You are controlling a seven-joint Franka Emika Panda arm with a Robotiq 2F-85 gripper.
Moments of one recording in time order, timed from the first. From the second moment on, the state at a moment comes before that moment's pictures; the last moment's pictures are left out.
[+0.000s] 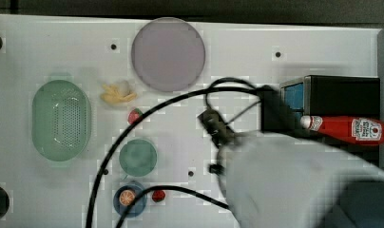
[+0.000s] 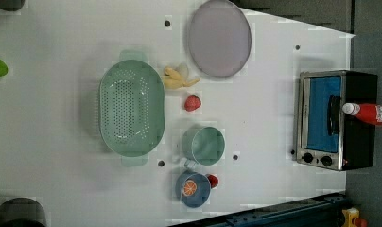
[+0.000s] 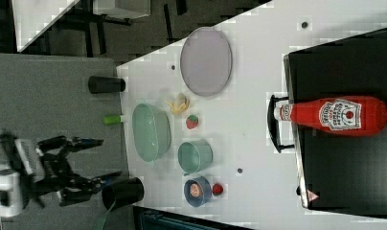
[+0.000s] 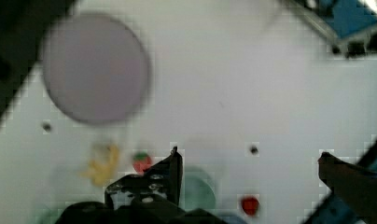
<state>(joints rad) 0.02 -0.33 -0.11 -1.86 0.00 0.04 0.04</state>
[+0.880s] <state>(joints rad) 0.00 -0.06 -0.39 -1.86 0.00 0.24 0.05</state>
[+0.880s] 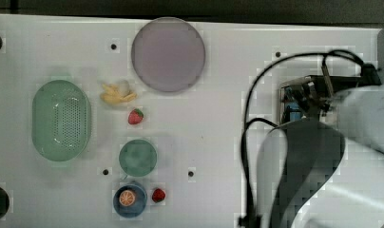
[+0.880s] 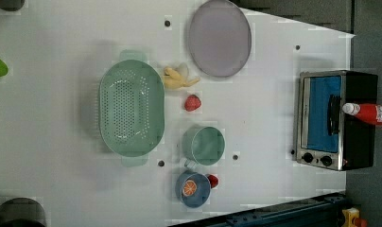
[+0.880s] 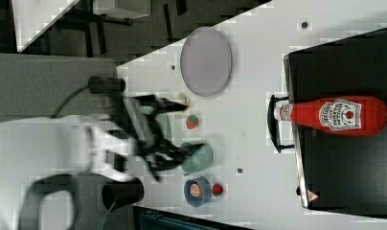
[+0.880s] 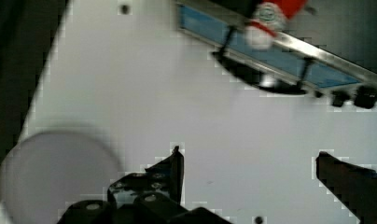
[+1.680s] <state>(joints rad) -0.09 0.24 -0.62 -1.83 0.03 0.54 0.04</state>
